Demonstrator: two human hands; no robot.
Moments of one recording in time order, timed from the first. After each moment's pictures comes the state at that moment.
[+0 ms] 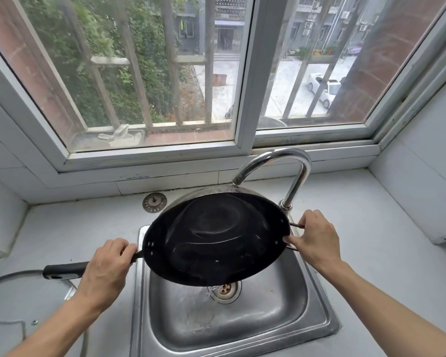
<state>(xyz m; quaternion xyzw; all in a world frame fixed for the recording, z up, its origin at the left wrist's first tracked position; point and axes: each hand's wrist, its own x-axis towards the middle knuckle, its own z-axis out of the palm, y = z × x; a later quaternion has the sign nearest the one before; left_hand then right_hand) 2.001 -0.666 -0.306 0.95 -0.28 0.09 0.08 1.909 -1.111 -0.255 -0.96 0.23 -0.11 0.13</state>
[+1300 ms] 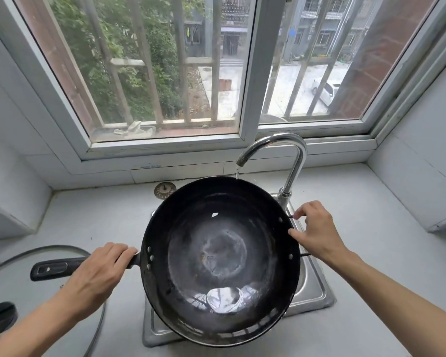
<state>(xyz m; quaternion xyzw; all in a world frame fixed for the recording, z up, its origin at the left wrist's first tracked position) 1.936 -0.611 -0.274 0.91 -0.41 0.10 0.00 1.865 -1.093 -0.232 -0.96 0.14 -0.10 0.24</state>
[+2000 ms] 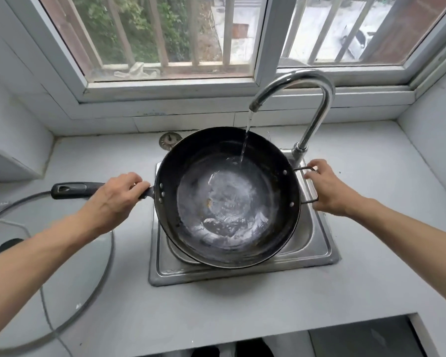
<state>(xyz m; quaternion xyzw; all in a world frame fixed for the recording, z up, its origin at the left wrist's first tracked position) 1.978 -0.634 -0.281 0.91 -0.41 0.09 0.03 1.881 -1.139 -0.267 -0.99 -0.02 0.11 0.11</state>
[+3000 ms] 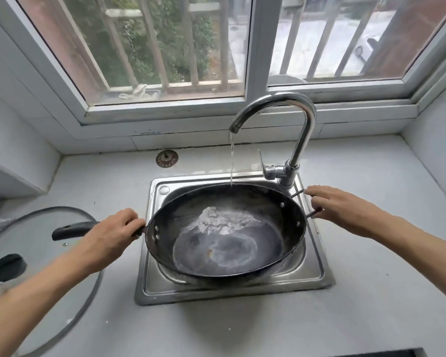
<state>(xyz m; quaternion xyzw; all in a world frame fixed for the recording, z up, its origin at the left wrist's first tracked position) 1.934 -0.656 -0.282 0.93 -0.37 0.01 0.03 1.873 -1.202 -0.252 -0.96 -0.26 0.03 0.07</state>
